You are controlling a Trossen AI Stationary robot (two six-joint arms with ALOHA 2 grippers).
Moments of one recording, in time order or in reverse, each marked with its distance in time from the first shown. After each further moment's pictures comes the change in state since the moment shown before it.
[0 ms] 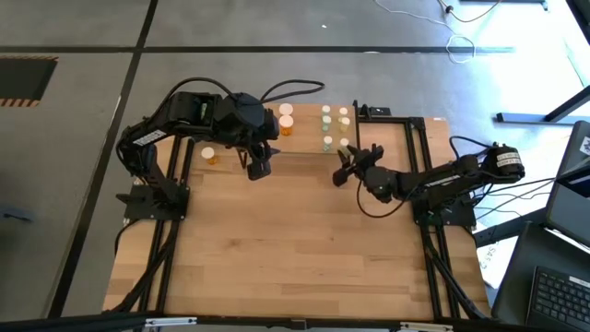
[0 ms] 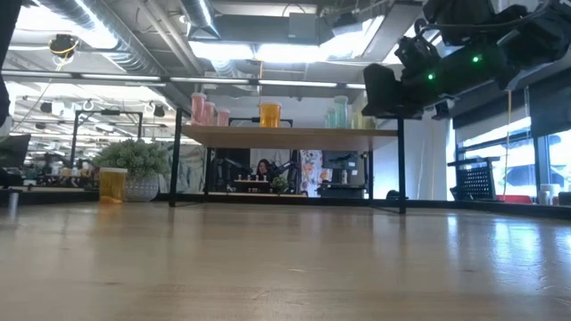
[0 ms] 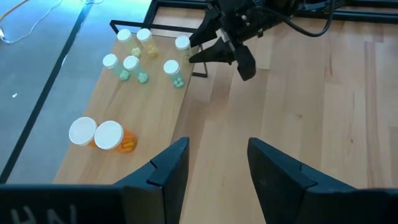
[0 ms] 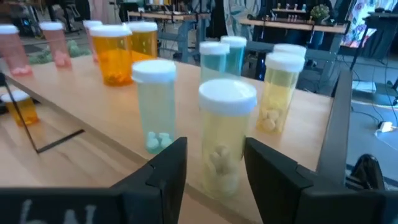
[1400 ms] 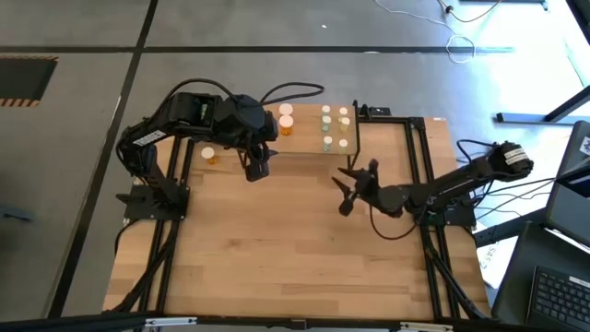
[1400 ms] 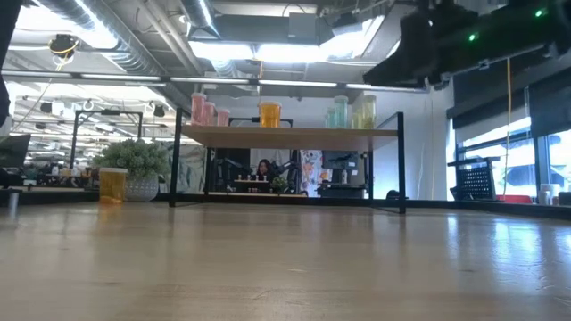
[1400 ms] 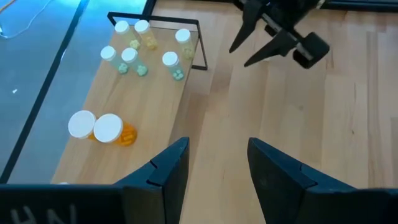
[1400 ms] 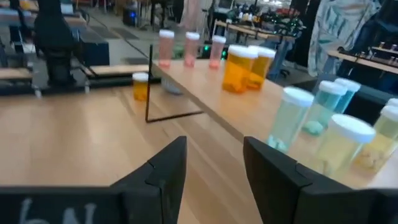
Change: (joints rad) left arm -0.004 0.000 0.000 -0.030 0.000 0.000; right arm 0.261 -0.111 0.002 -0.041 -0.087 -0.210
